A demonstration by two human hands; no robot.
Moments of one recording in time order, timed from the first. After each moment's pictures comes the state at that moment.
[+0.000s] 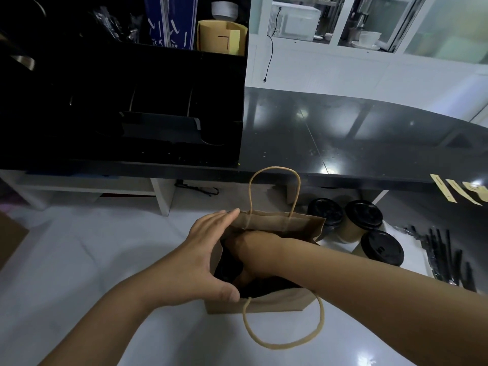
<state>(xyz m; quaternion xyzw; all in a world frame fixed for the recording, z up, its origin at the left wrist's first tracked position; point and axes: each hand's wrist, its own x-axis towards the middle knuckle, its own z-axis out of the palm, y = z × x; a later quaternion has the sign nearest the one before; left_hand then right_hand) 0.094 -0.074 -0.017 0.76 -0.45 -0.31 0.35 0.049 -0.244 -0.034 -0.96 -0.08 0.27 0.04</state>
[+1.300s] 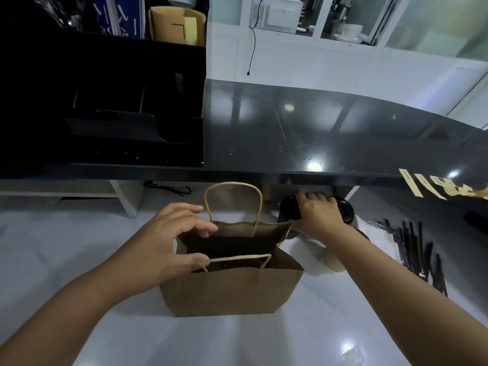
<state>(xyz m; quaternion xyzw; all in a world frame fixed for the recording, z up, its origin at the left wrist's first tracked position) 0.098 -0.110 -0.009 0.79 -0.46 -0.16 0.37 -0.003 -0.415 -0.043 -0.96 0.27 0.09 -0.04</state>
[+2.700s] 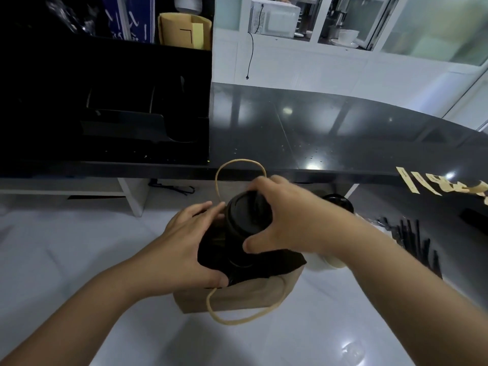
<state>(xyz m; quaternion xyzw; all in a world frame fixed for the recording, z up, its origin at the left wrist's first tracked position) 0.082 -0.110 -0.002 0.81 -0.44 -0.26 0.28 -0.020 -0.290 0.085 -0.97 0.12 0.10 0.21</state>
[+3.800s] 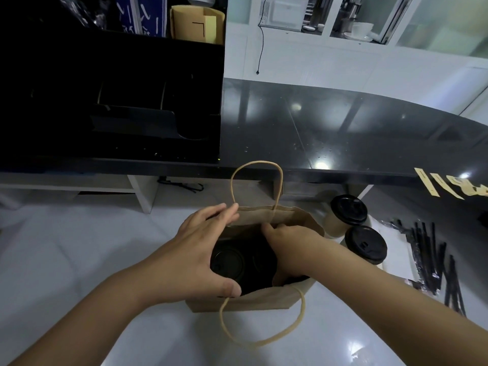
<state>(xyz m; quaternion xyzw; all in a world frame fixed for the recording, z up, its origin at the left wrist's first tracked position) 0.078 -0.109 -0.001 0.80 -0.46 -0.28 0.26 -0.004 -0.299 0.007 -0.95 0.08 0.31 0.01</state>
